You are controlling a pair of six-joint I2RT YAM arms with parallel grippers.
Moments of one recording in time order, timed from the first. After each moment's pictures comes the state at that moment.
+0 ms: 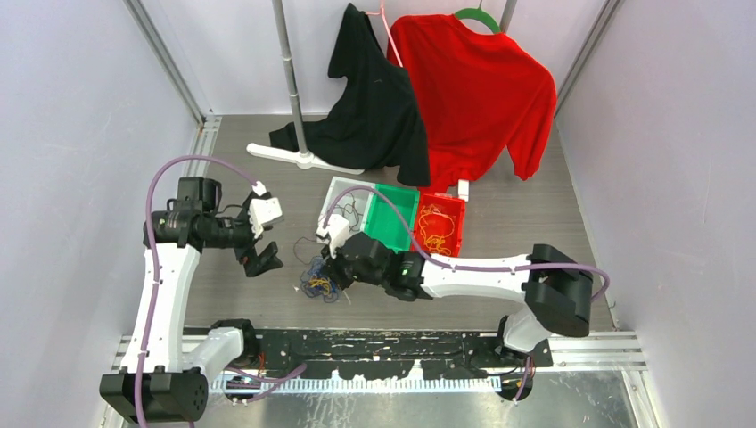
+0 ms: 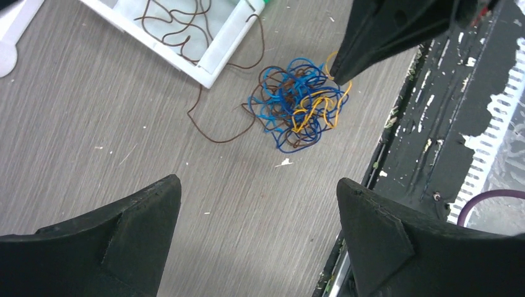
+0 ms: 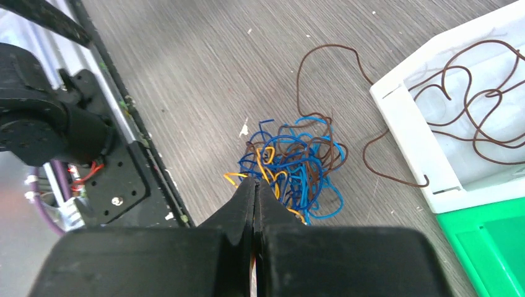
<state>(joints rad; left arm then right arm) 0.03 0.99 1.11 -1.25 0.77 1.05 1.24 1.55 0.96 0.12 0.13 0.28</state>
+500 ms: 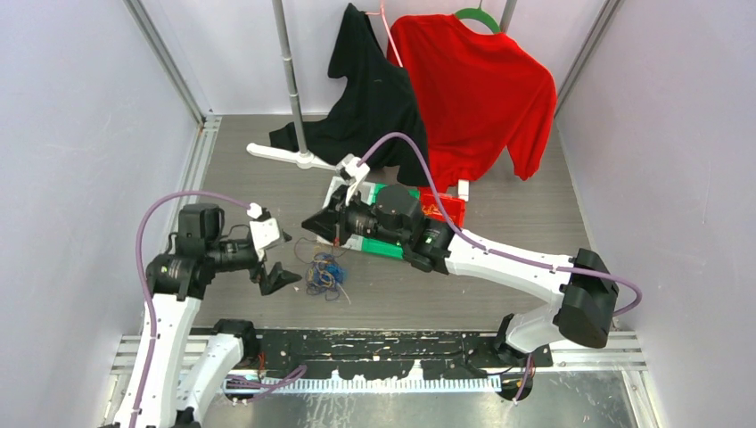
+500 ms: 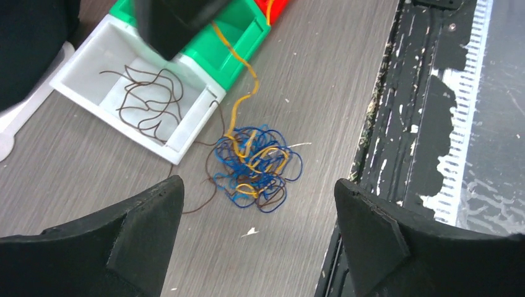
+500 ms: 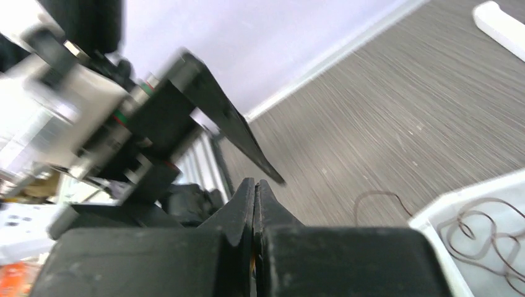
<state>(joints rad) -0.07 0.75 0.96 -1.07 0.95 0.83 1.07 1.41 1.09 0.25 -0.14 0.45</state>
